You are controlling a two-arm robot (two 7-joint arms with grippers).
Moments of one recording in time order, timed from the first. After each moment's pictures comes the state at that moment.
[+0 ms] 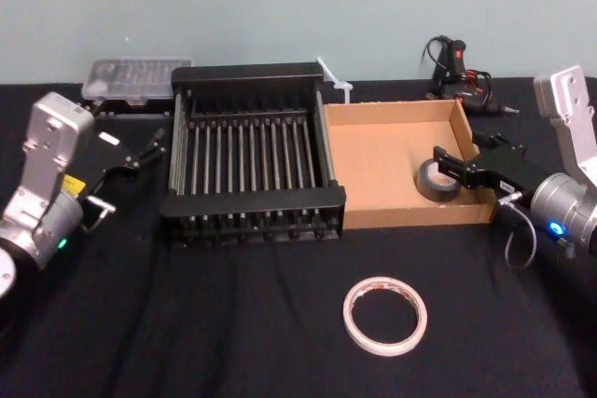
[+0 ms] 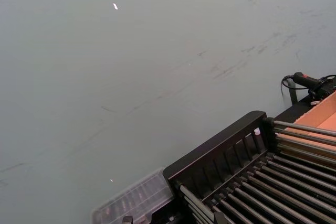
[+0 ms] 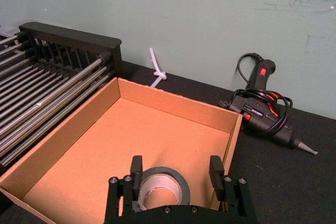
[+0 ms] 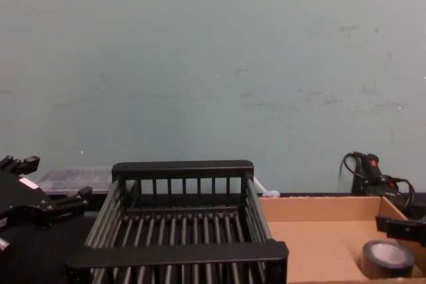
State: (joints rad) left arm -0.20 0.60 0.45 -1.41 -0.25 -0.12 0.03; right arm 0.25 0.42 -0.26 -1.33 0.34 0.21 0.34
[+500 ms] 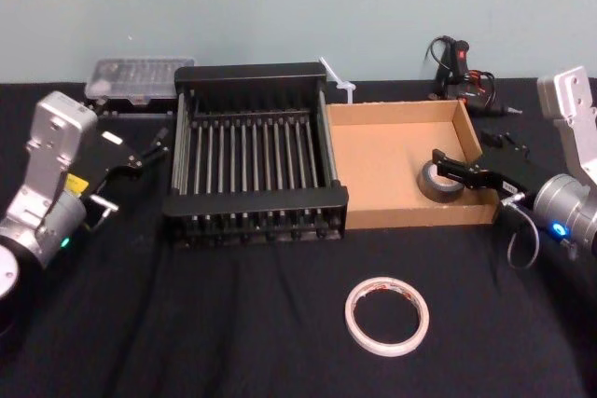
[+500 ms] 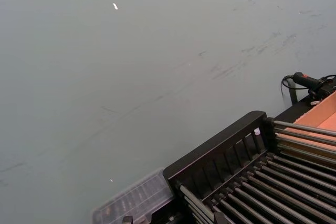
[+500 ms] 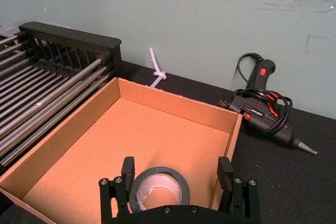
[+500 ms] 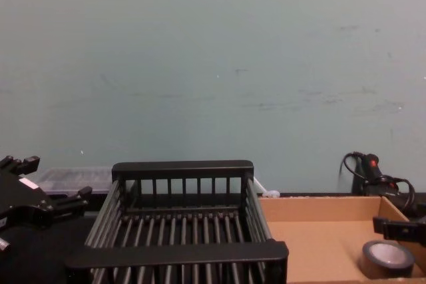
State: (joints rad) left arm -0.20 0.60 0.45 -1.41 -0.25 -0.12 0.03; right arm 0.25 0.42 -0.26 -1.33 0.34 0.21 0.34
